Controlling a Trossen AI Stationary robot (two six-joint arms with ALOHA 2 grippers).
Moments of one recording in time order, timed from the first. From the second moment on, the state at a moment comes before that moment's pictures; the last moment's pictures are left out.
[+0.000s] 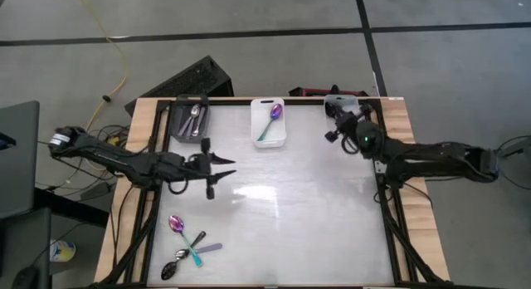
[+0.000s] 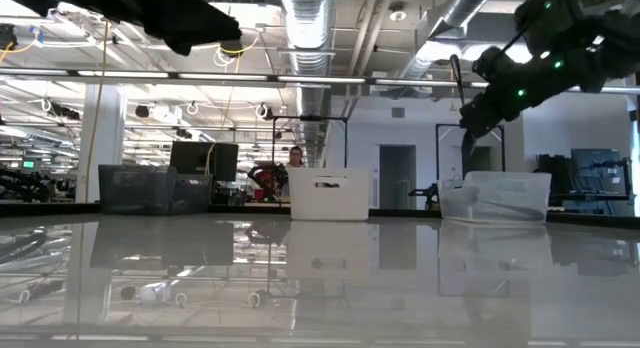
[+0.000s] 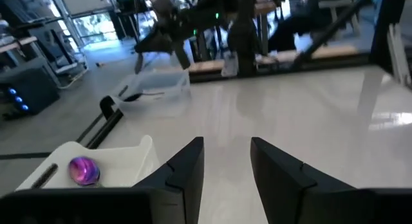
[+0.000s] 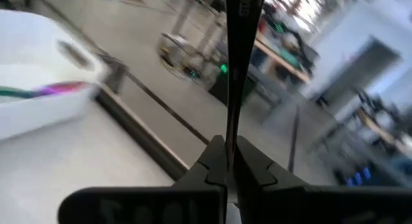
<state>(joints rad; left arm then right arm) -0.21 0.93 0.47 0.38 -0.43 0.15 -0.41 0.90 0.29 0.46 0.73 -0.43</state>
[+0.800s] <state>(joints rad) -0.21 0.83 0.46 0.35 -0.42 0.11 -0.78 1.02 0.29 0.45 0.40 -0.06</state>
